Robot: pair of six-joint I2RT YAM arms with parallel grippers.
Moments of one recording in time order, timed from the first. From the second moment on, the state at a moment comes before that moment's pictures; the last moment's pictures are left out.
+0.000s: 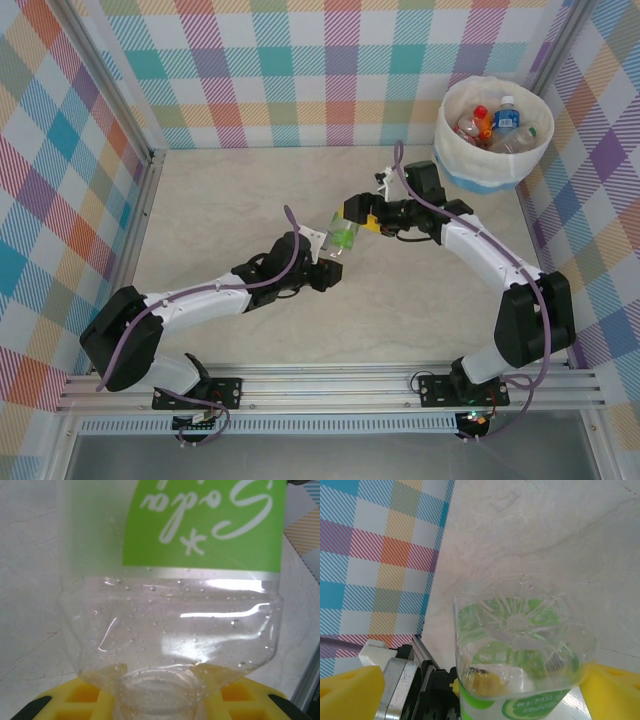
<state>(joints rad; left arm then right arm) -0.83 1.42 0.79 0.04 0.13 -0.48 0.37 1.51 1.17 -0.38 -0.77 0.56</state>
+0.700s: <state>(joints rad) -0.83 1.37 0.80 0.08 0.10 -0.51 0.37 1.52 1.14 -0.31 -0.72 0.59</state>
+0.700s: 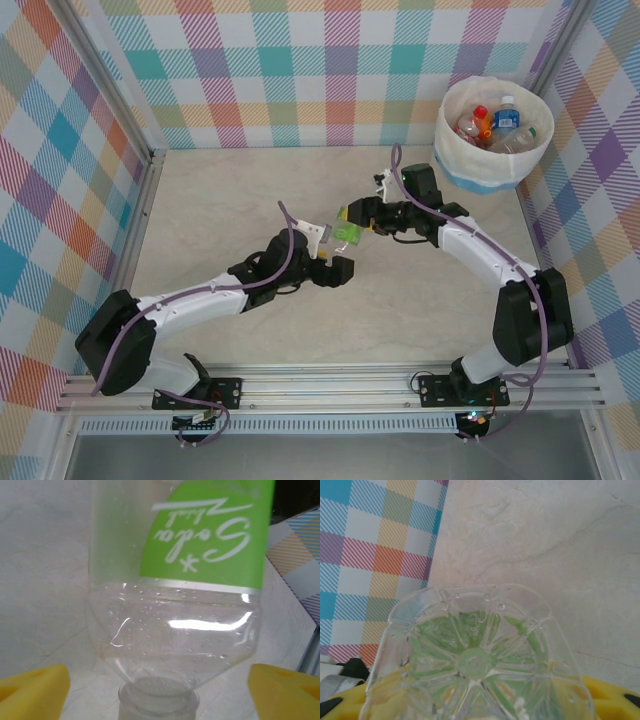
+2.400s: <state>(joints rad) -0.62 0.89 0.49 -0.03 -0.36 -0.70 -0.21 1.71 1.73 -0.25 -0.17 0.65</state>
